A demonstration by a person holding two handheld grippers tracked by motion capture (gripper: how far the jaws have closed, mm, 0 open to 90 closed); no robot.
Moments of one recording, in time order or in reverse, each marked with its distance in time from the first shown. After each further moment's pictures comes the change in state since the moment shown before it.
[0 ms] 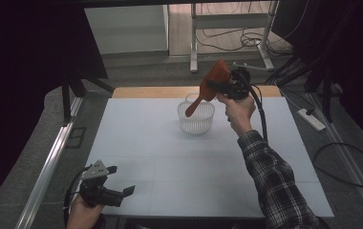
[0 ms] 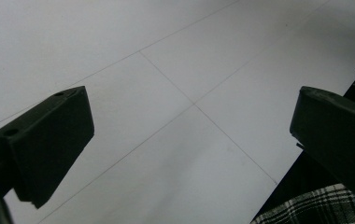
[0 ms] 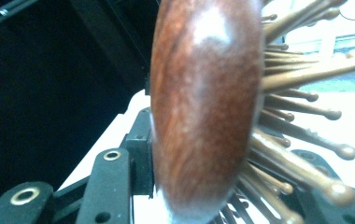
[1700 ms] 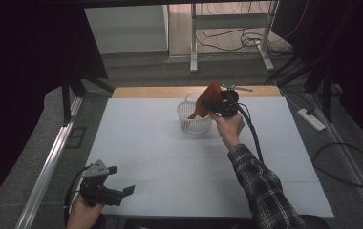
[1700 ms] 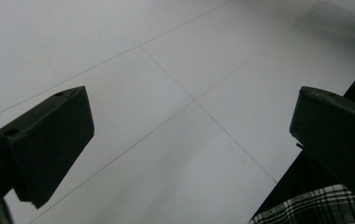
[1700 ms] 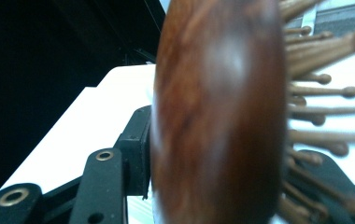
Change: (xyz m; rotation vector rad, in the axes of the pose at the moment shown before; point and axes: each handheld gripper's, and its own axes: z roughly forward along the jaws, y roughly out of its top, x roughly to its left) left arm 0.003 0.000 0.002 0.018 -0.007 -0.025; right arm -0.020 -0.065 0.039 0.051 -0.080 0.011
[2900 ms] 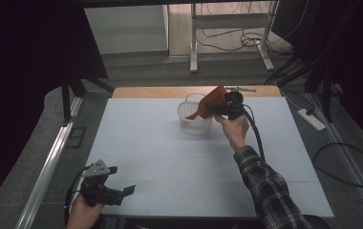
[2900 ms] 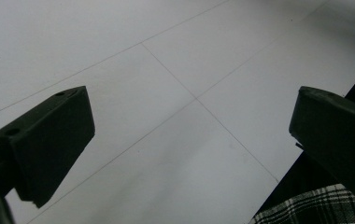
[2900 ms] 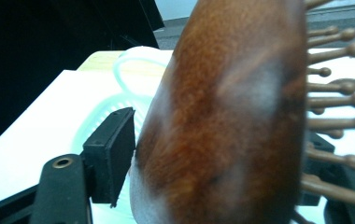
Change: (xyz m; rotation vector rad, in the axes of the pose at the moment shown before) left arm 0.000 0.001 0.001 0.014 0.005 -0.002; right arm -0.016 -0.002 -0.006 0.040 -0.050 -0.068
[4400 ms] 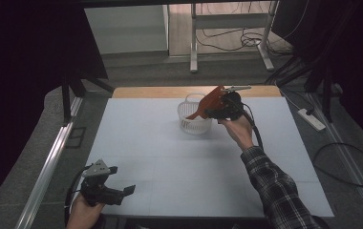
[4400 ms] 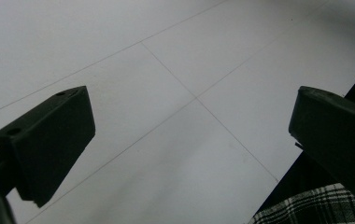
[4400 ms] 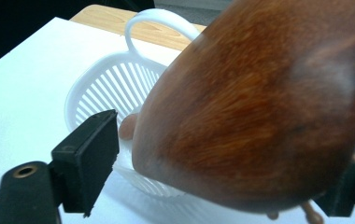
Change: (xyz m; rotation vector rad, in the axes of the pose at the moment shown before) left arm 0.000 0.000 0.001 0.002 -0.002 -0.003; right arm 0.012 0.004 -0.012 0.122 -0.031 -0.200
